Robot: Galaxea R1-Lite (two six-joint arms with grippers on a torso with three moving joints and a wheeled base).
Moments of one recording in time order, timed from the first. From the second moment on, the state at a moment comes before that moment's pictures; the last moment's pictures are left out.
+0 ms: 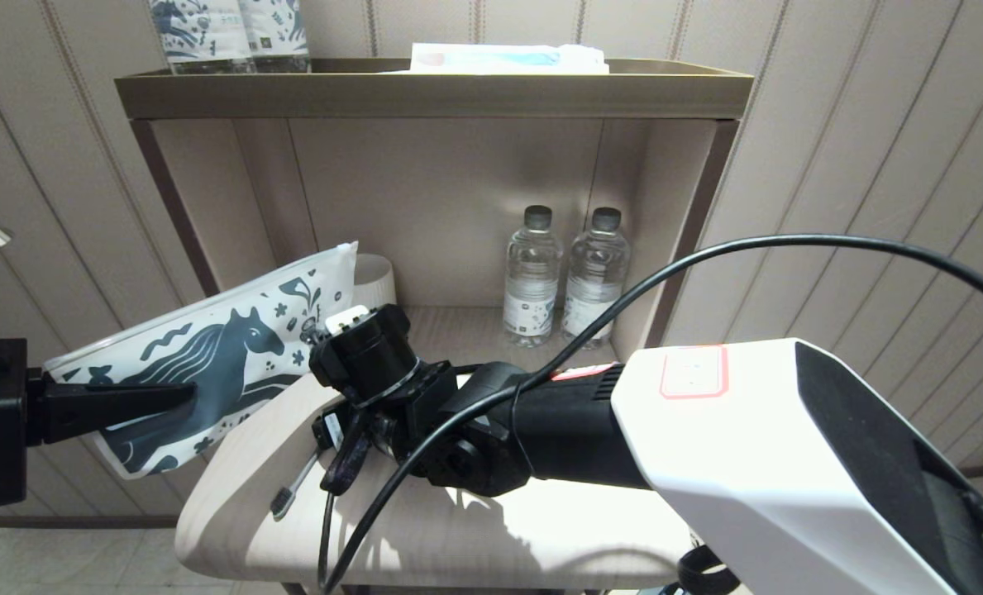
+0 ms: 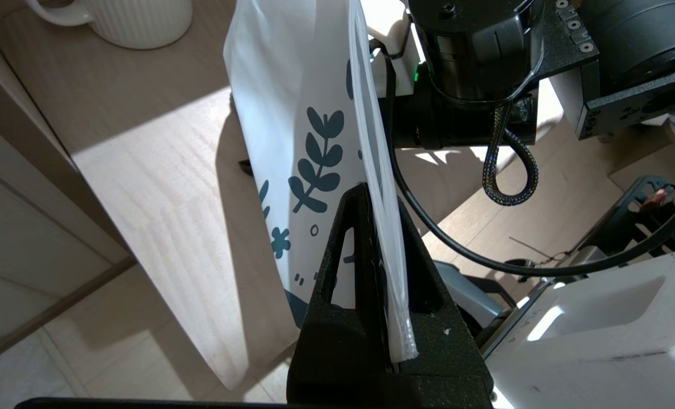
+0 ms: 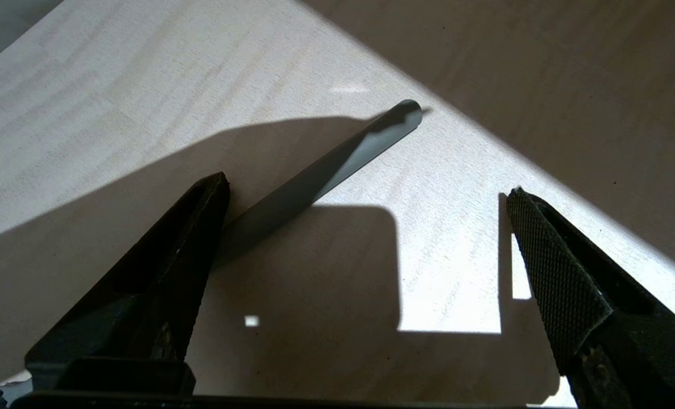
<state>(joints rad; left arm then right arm) -0.02 1.15 -0.91 0.31 -0.72 0.21 0.98 2.38 -1.93 0.04 -0.34 0.16</state>
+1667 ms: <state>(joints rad) 0.00 1.15 -0.88 0.27 -0.73 0.21 0.95 2.29 -1.93 0.04 -0.34 0.15</state>
